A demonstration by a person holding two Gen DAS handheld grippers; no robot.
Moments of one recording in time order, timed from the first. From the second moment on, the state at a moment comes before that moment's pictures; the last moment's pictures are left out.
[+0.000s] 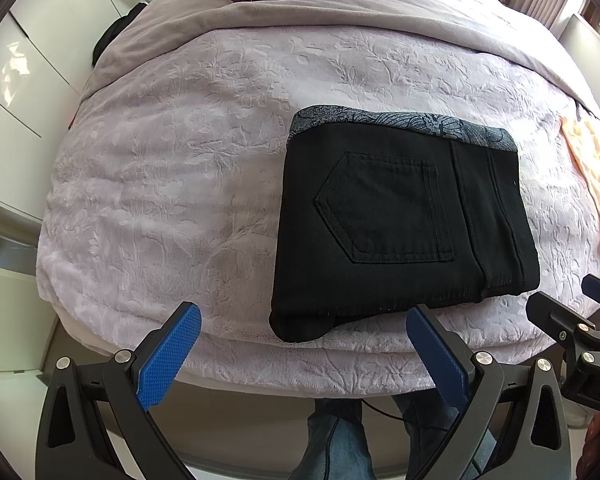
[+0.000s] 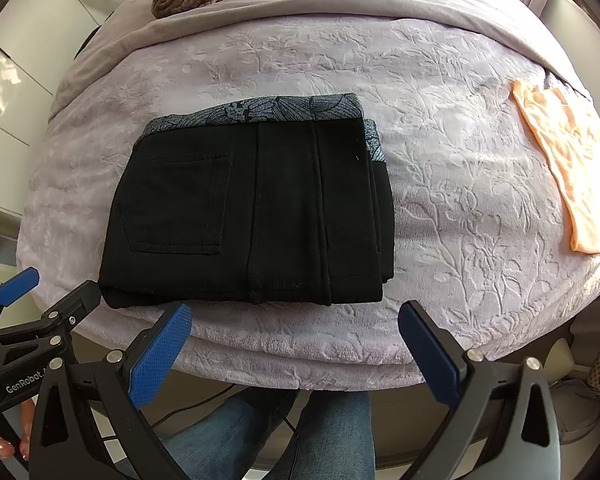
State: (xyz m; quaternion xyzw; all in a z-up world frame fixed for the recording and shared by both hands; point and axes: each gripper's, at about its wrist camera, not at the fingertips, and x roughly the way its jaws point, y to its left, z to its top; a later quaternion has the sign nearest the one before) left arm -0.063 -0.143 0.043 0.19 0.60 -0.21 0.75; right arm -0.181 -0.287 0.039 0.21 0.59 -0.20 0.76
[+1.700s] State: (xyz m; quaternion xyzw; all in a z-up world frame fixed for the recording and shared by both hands) left arm -0.061 -0.150 0.035 0.20 0.59 -0.21 0.75; right arm -0.179 -0.289 0.030 0.21 0.59 -0.21 0.75
